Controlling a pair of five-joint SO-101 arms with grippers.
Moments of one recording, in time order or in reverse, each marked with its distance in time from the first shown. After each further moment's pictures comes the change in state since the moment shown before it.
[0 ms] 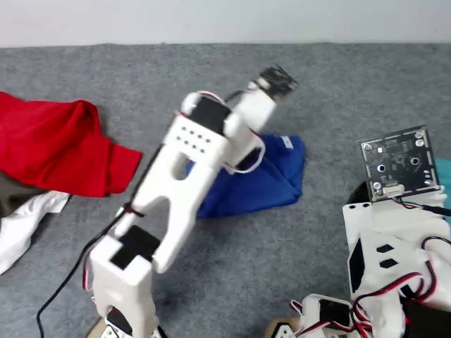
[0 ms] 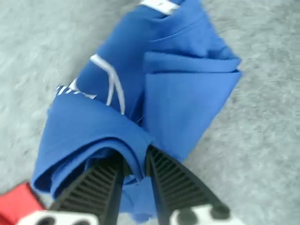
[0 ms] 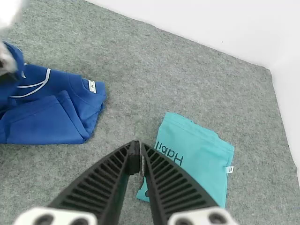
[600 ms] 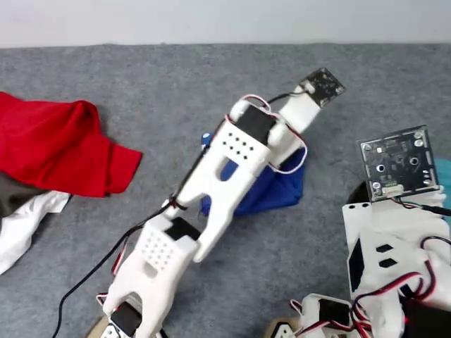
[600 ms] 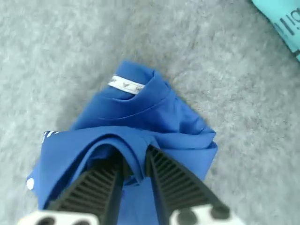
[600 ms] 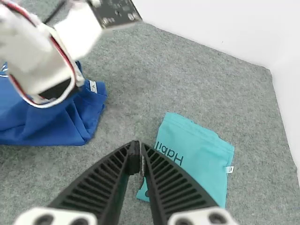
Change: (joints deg) left arm 7.2 25.7 -31.0 -2.0 3.2; right arm 0.0 0.0 0.4 0.0 0.0
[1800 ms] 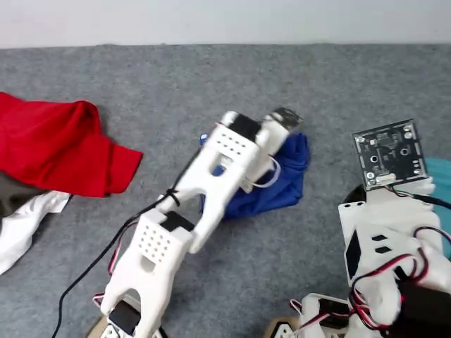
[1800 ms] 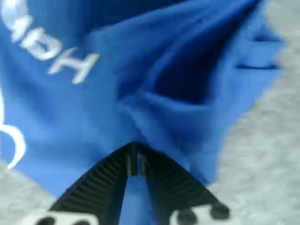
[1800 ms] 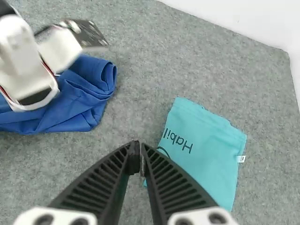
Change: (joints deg) left arm -3.2 0.3 18.9 4.7 1.3; right arm 0.0 0.0 4.8 0.0 0.0
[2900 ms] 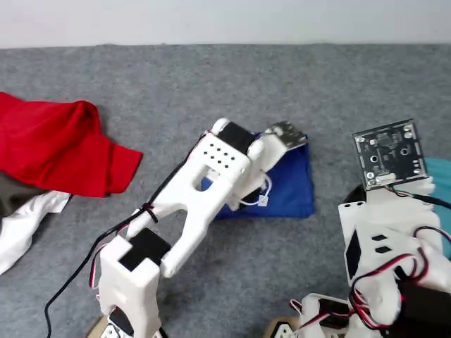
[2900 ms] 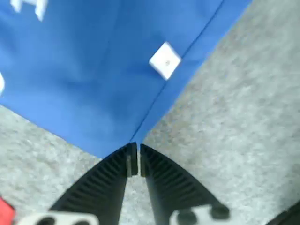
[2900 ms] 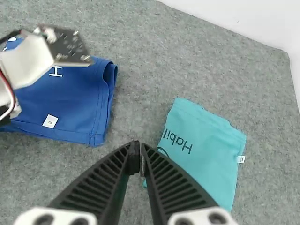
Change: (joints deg) left arm -0.6 -24.9 30.2 -0.1 -4.6; right arm 0.0 0.0 0.0 -0.4 0.0
